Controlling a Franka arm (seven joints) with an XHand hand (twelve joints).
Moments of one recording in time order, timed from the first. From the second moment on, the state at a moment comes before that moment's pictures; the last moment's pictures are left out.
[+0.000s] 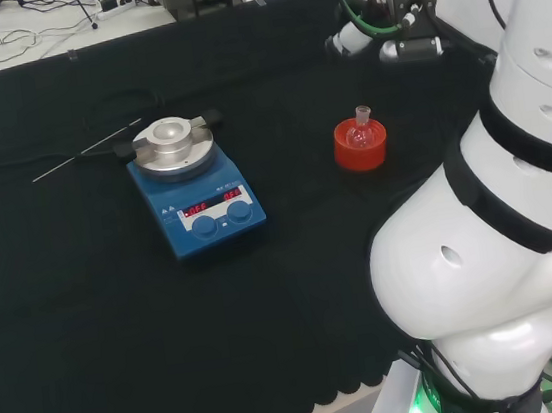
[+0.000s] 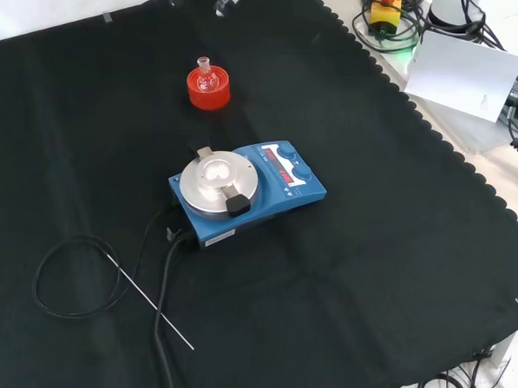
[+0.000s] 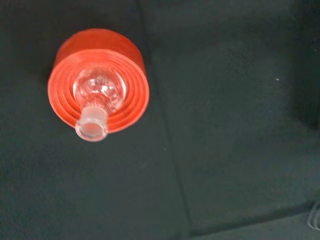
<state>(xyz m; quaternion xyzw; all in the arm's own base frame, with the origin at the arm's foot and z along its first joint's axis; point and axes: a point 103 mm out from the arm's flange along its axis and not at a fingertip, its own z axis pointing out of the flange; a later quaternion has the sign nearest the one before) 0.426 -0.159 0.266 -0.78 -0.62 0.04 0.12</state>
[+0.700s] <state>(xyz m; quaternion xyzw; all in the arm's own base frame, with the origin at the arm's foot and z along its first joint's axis) 0.433 -0.185 0.235 -0.79 -0.59 0.02 0.13</state>
